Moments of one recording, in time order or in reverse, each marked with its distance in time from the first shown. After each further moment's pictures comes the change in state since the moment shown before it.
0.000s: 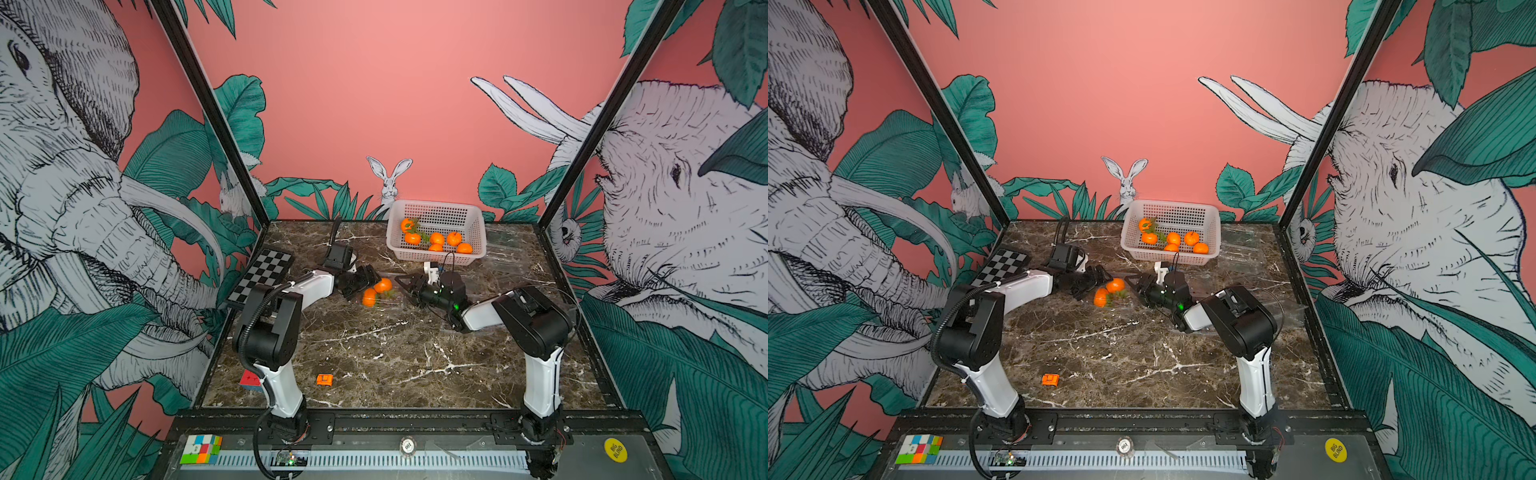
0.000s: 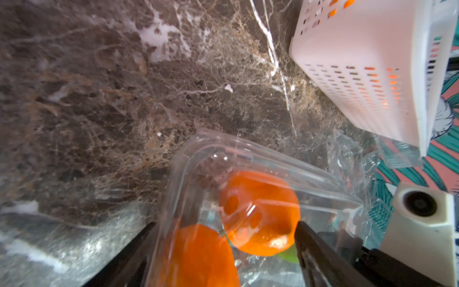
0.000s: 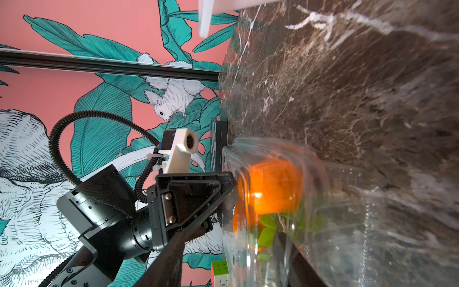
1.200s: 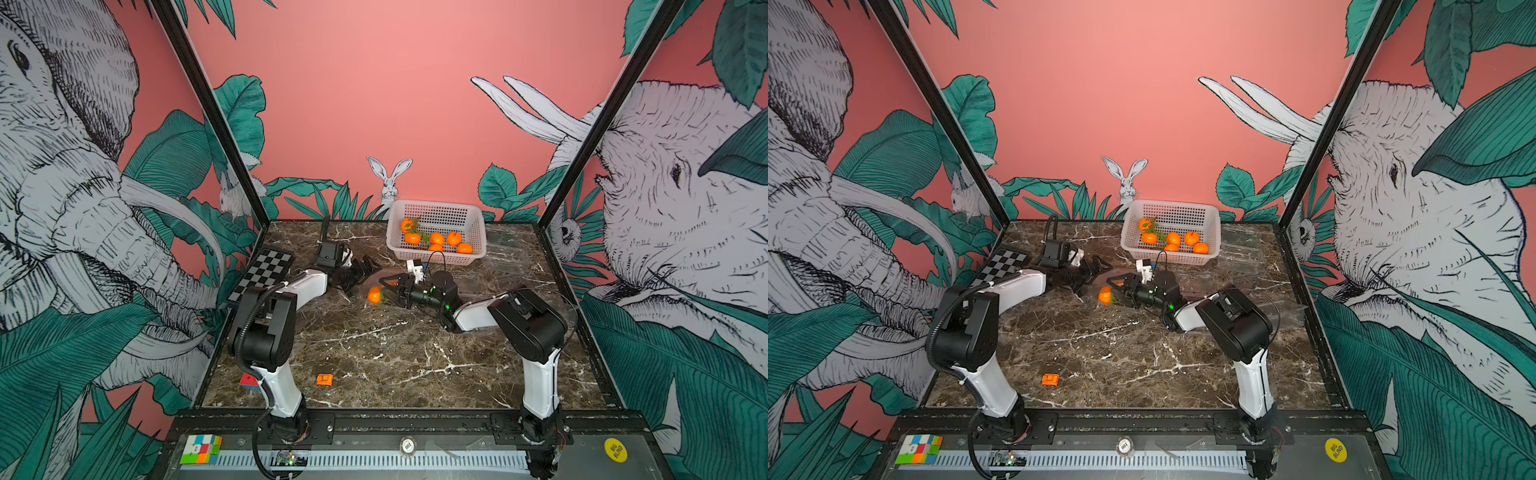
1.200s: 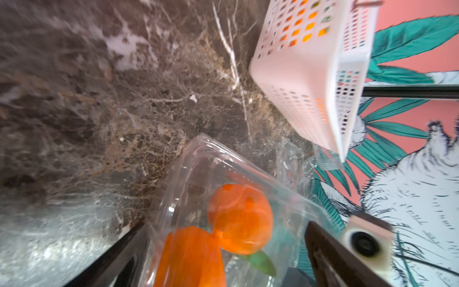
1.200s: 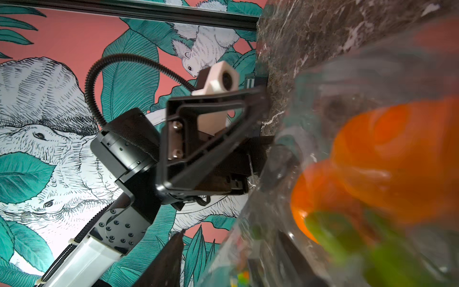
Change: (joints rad) left arm 0.076 -0.034 0.000 0.077 0.176 -0.136; right arm 0.077 -0.009 0.057 0.036 -0.115 0.035
